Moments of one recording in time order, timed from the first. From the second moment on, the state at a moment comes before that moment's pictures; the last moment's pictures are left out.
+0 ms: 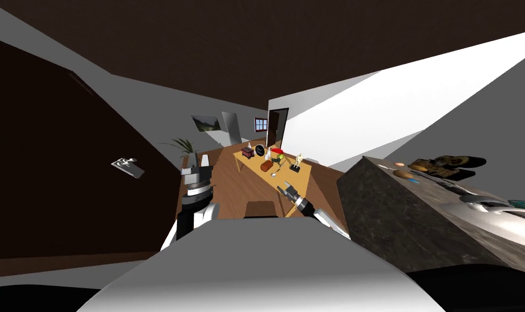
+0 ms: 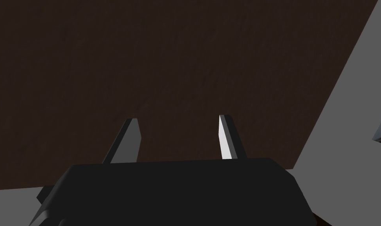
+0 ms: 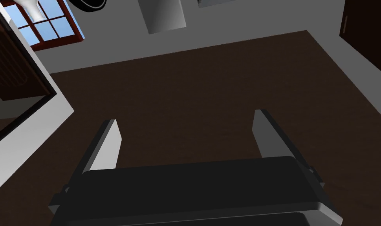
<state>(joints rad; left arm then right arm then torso) 0.47 0.00 0.06 -2.31 0.00 -0.63 -0.03 0.40 -0.54 0.22 -1.73 0.52 -0.55 0.49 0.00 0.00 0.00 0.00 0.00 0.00</state>
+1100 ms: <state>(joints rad) 0.47 0.00 0.06 -2.31 0.00 -0.63 -0.03 0.31 -0.68 0.28 -1.45 0.80 -0.60 0.69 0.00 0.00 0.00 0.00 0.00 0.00</state>
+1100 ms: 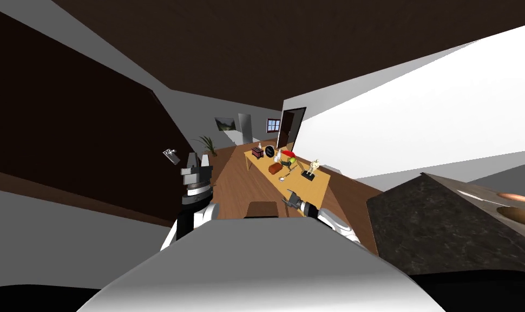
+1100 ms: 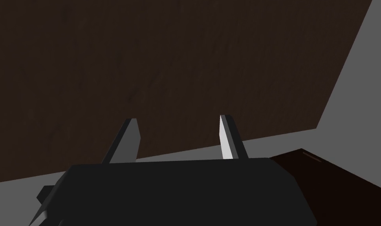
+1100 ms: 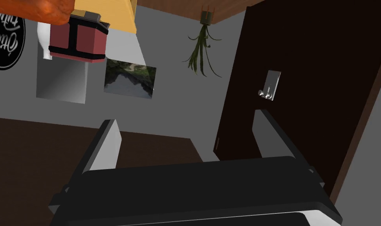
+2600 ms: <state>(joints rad) 0.47 0.00 0.06 -2.31 0.00 -0.63 -0.03 0.17 -0.82 0.32 -1.12 1.09 -0.65 0.90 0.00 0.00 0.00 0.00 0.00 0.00</state>
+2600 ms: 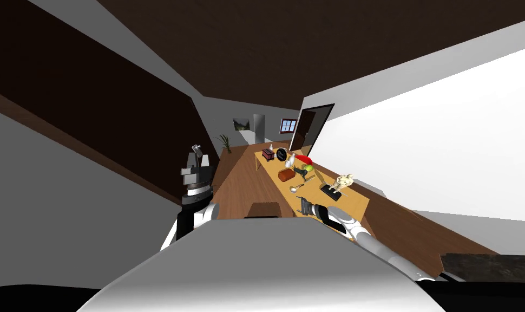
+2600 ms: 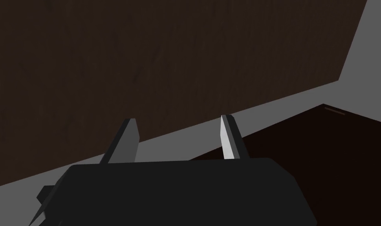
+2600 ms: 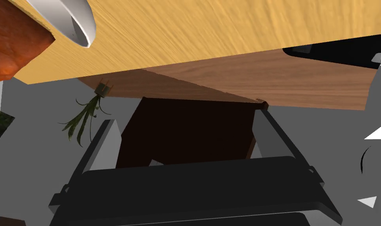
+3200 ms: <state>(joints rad) 0.47 0.00 0.06 -2.31 0.00 -0.63 -0.03 0.10 -0.88 0.34 -0.97 1.22 -0.68 0.99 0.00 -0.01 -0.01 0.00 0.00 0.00</state>
